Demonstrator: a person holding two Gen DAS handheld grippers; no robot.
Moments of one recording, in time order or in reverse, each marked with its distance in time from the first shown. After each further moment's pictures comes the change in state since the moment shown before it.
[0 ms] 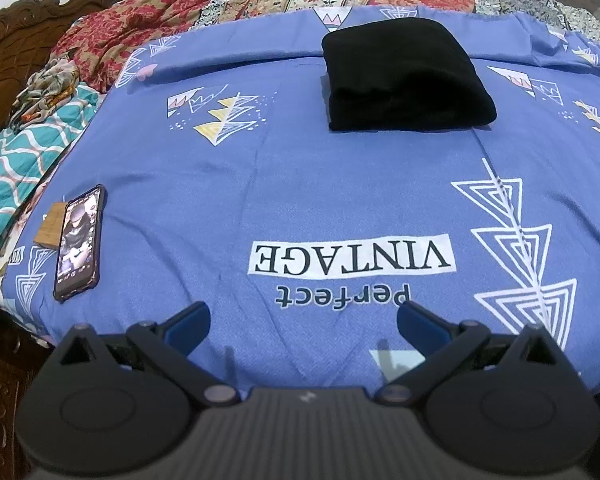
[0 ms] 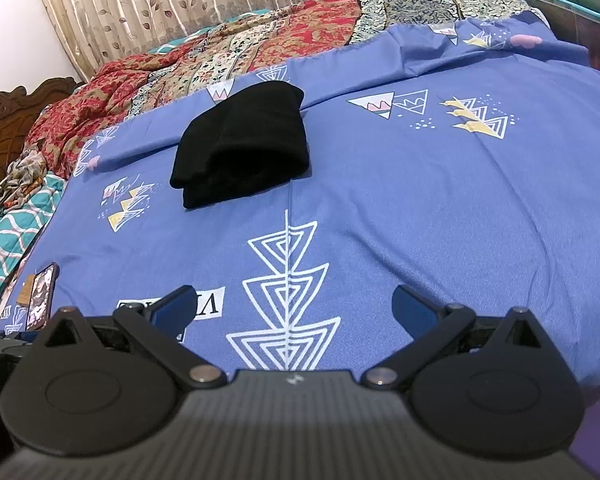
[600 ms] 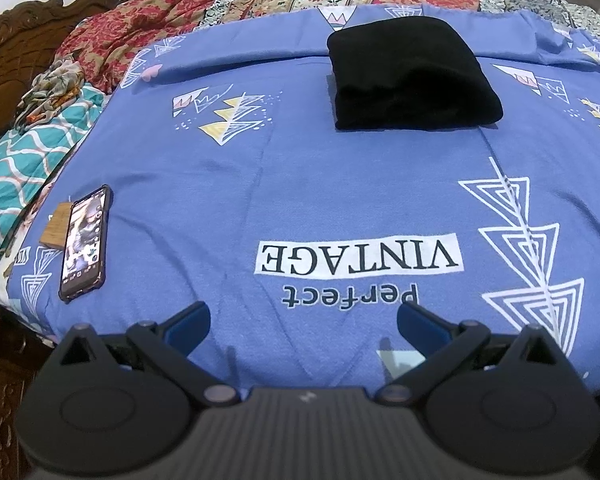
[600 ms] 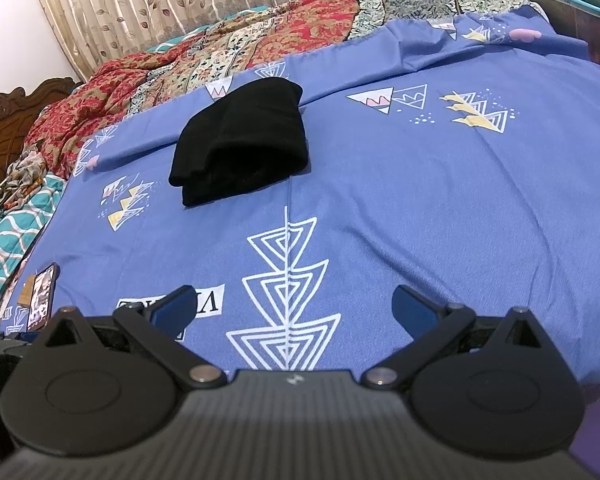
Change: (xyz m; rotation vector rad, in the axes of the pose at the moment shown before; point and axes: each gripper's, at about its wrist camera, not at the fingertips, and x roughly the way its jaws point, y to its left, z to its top) left arm 0.001 -0.002 -0.001 -0.001 -0.002 0.022; right arm 0.001 0.000 -0.001 0.011 0.010 0.003
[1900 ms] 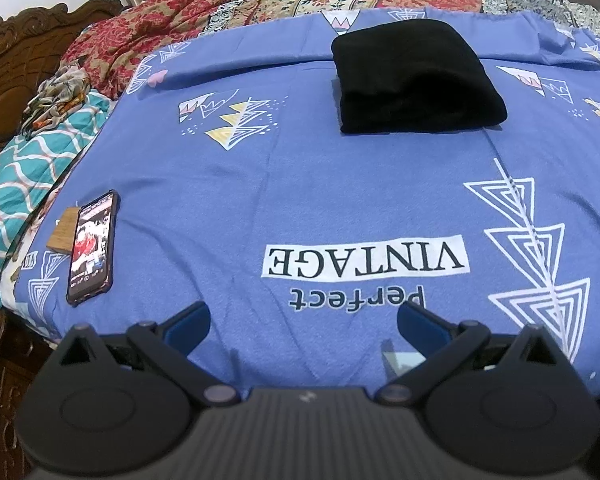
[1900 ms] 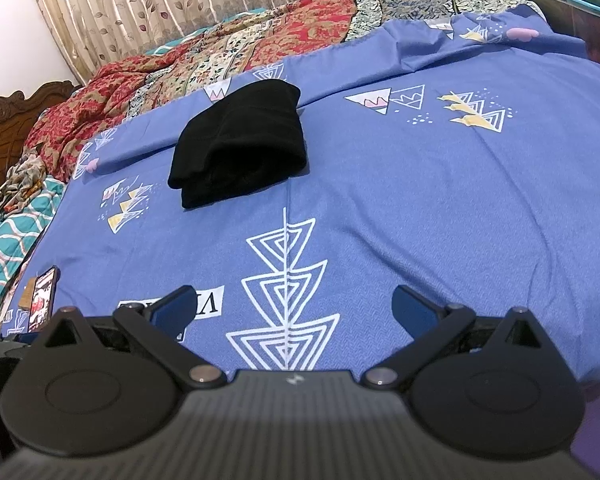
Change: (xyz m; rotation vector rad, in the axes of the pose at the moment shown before) left arm -0.003 0.000 -0.003 0.008 -0.016 0.026; right arm -0.001 -0.002 0.000 0.006 -0.007 -0.001
